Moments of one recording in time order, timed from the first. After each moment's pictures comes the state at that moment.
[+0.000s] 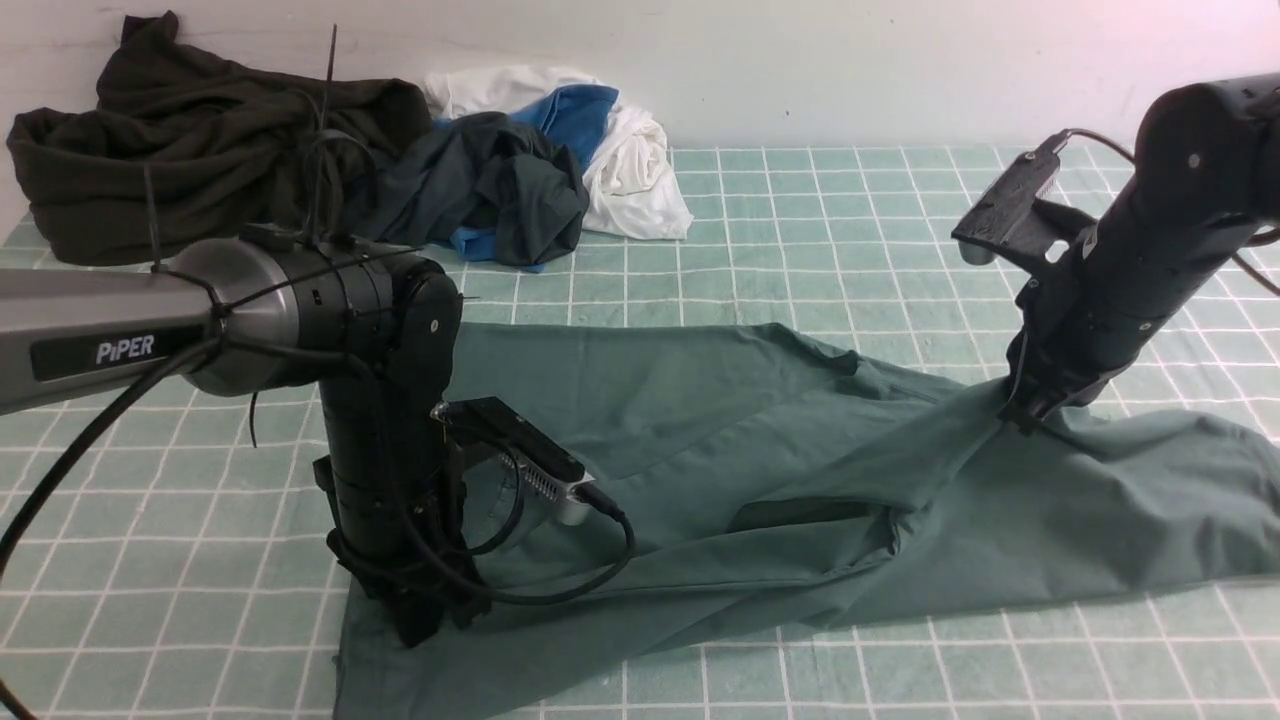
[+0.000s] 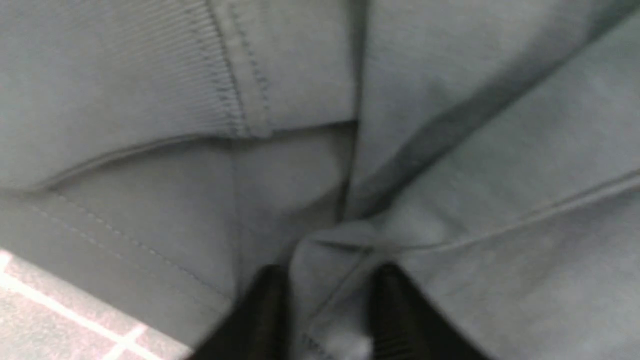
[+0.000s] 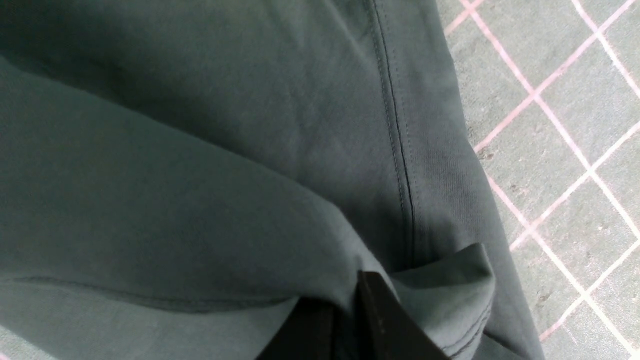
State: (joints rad) right arm 0.19 1.84 -1.40 0.00 1.00 -0.60; left arm -0.39 1.92 -1.24 0.00 1.08 0.38
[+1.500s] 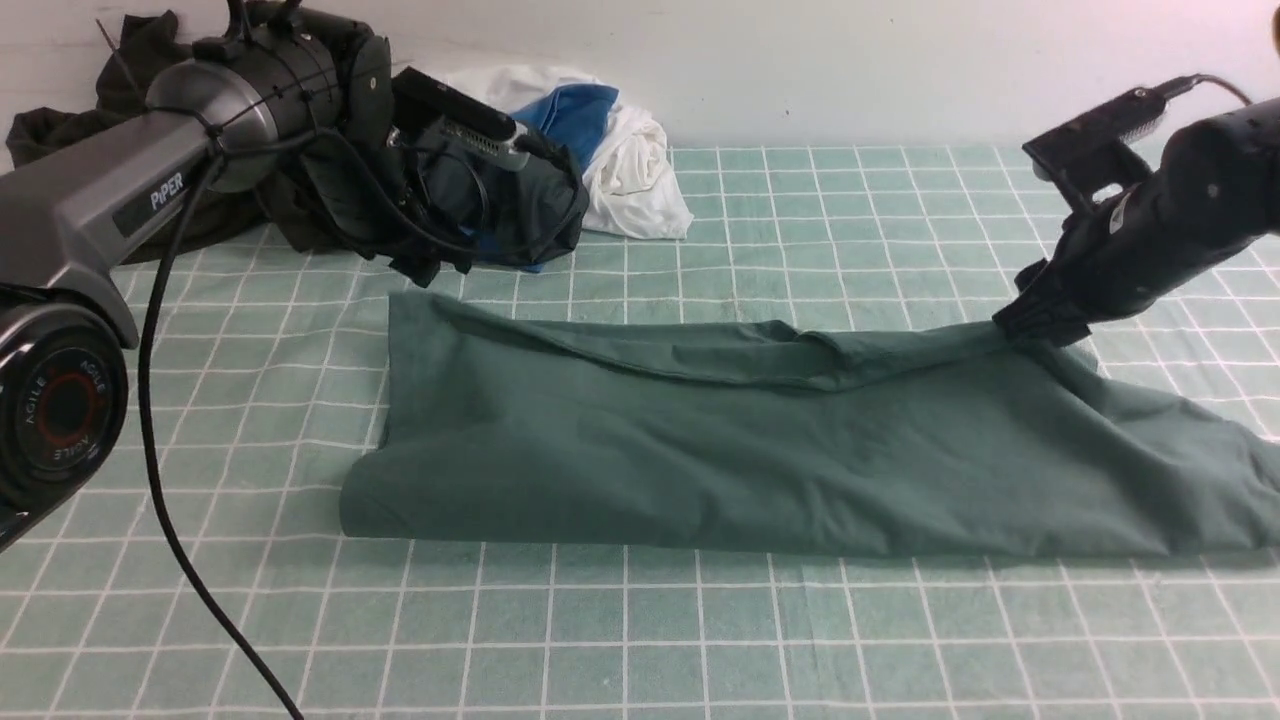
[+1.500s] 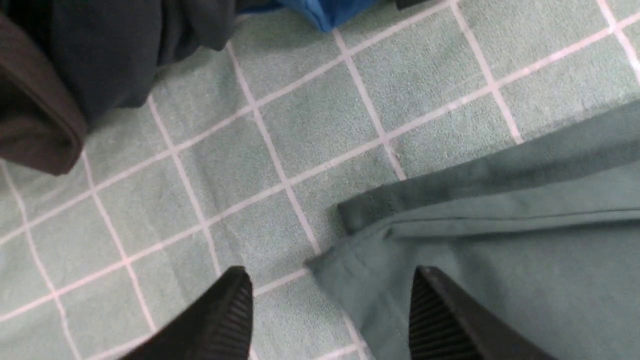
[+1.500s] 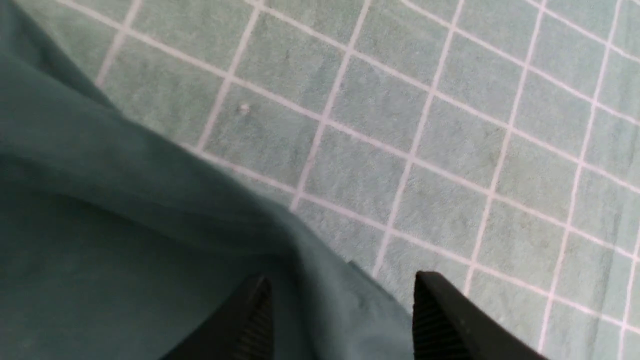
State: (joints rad) right arm 0.14 1.88 -1.40 -0.14 0.71 -0.14; left arm -0.19 2.25 -2.06 0.14 0.99 0.19
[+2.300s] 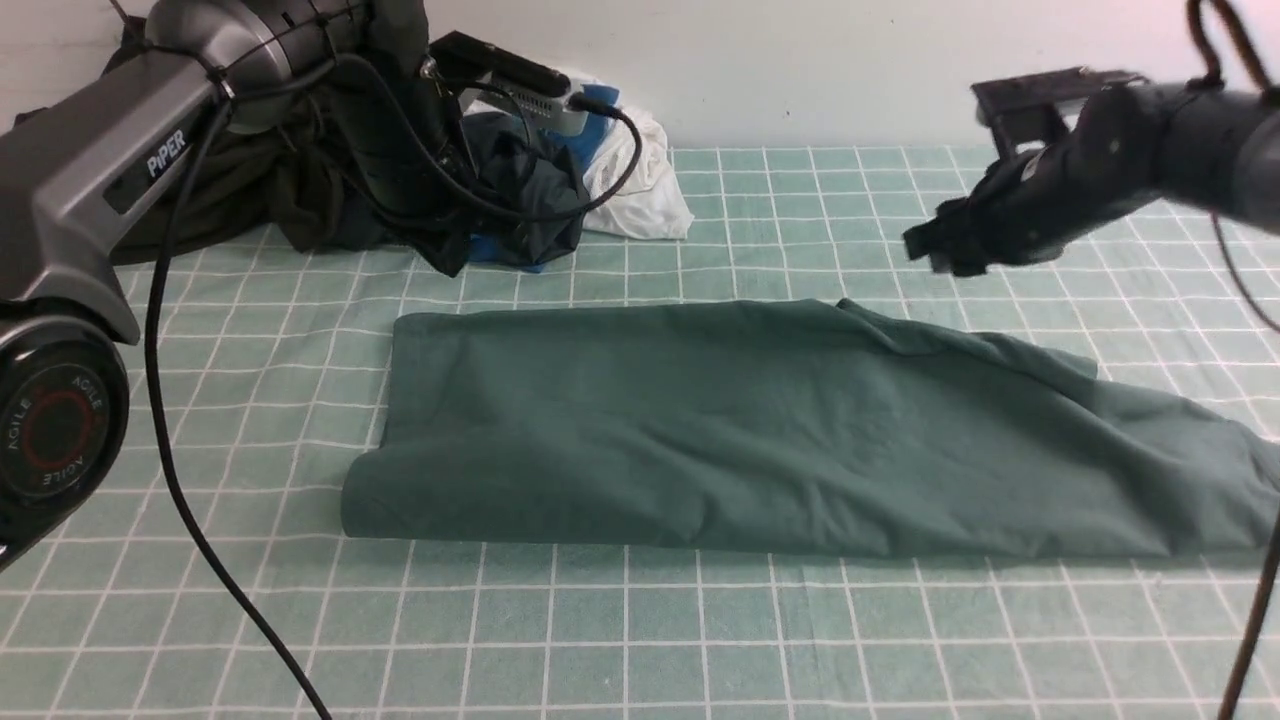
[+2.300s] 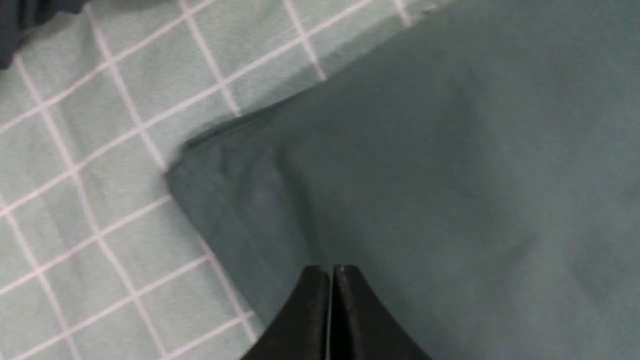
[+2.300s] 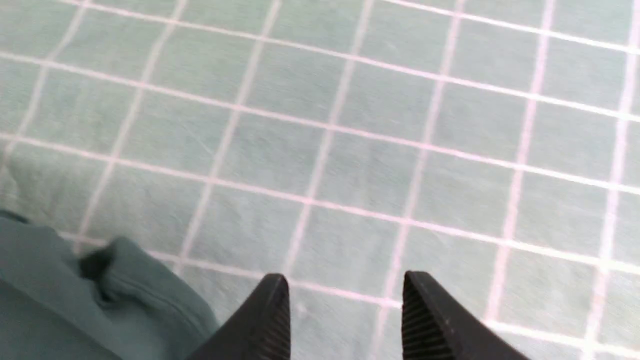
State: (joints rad) right arm 0.10 2.10 -1.74 0.03 0.74 -0.07; left arm -0.29 2.17 -2.08 0.00 1.23 0.25
